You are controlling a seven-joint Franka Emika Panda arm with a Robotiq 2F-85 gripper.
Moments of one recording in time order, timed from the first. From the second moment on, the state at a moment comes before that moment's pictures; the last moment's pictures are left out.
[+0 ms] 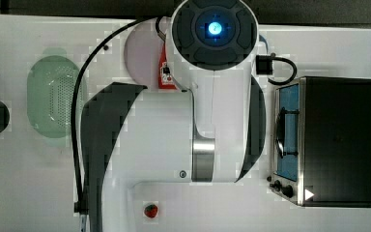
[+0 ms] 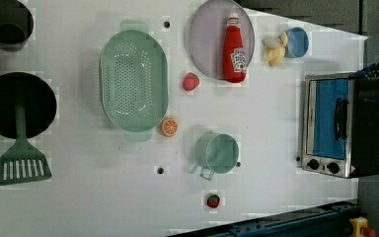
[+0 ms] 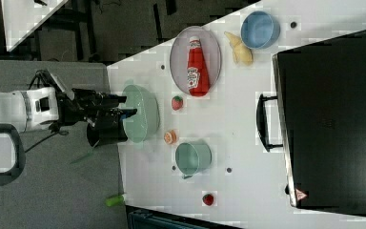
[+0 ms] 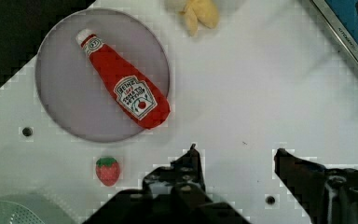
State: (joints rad) arm -0.03 0.03 0.02 -1.74 -0.02 0.19 -0.05
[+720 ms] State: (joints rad) arm -0.11 -0.03 0.08 -1.76 0.01 0.15 -0.05
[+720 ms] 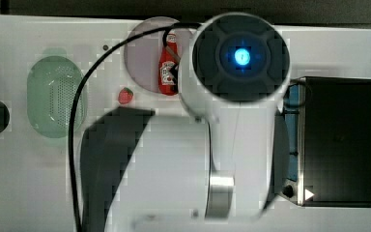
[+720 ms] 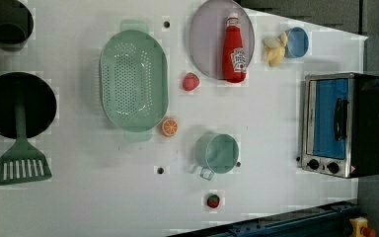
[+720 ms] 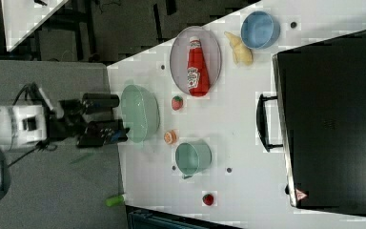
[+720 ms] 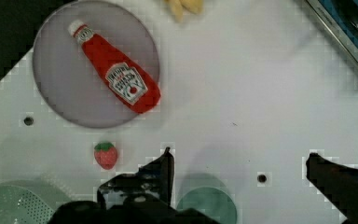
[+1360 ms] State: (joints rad) arm -0.09 0.38 0.16 -1.79 0.03 0.41 -0.29
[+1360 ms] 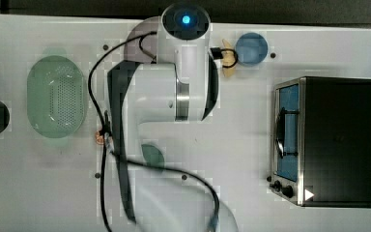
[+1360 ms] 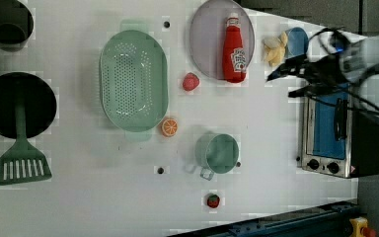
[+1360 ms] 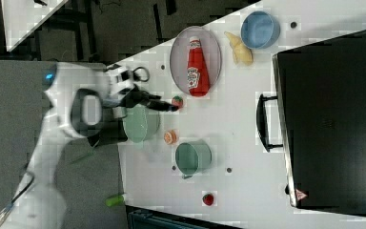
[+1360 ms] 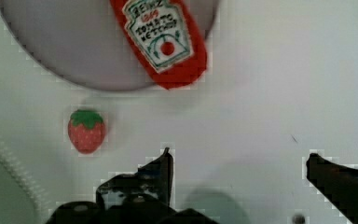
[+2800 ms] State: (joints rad) arm -0.04 0.90 0.14 -1.46 -0.13 0.74 -0.63
